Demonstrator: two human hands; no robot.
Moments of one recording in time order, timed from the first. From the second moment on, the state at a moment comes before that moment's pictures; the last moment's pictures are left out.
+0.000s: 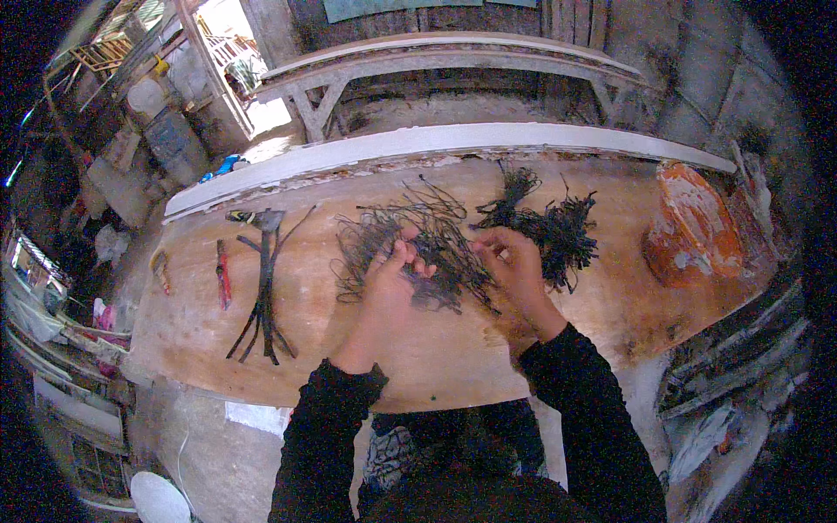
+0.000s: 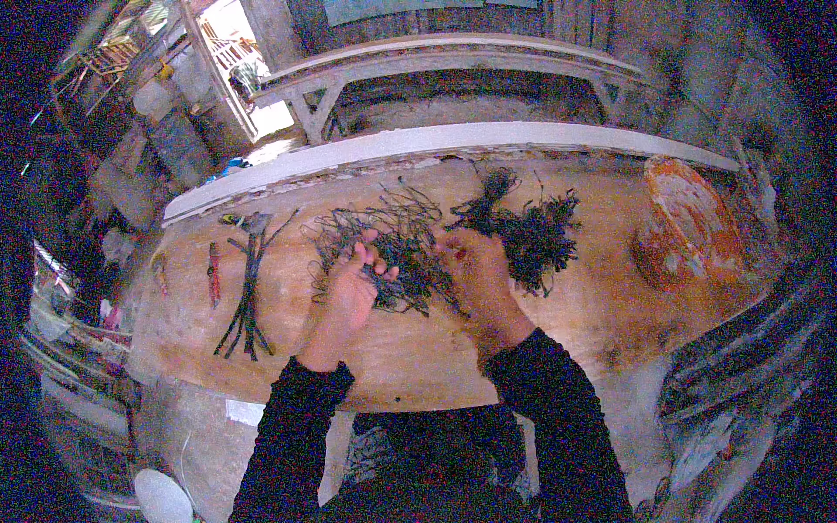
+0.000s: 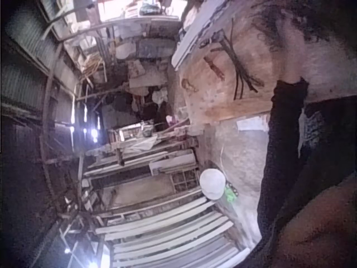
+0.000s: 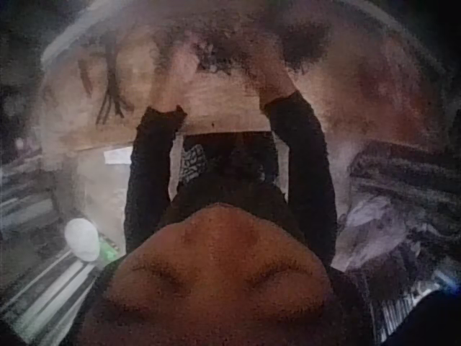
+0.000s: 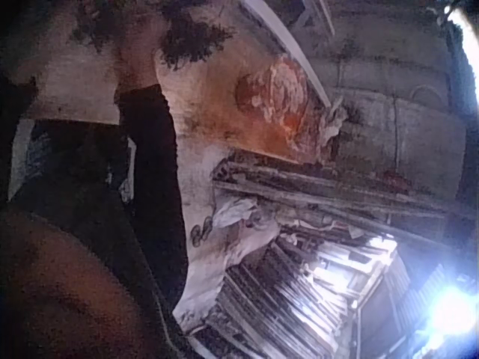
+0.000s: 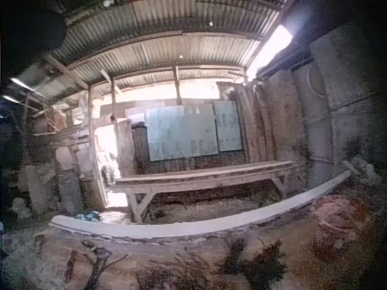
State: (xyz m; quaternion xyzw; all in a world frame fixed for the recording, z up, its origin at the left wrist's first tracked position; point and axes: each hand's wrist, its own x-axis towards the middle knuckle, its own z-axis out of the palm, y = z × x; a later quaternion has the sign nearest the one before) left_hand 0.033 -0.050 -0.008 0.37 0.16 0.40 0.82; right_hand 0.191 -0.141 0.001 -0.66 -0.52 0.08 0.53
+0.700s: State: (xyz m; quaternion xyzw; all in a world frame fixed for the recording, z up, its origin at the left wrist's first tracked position) left_hand 0.027 -0.044 -0.010 0.36 0.16 0.38 0.84; right_hand 0.201 -0.141 -0.001 -0.71 -0.49 0.18 0.47
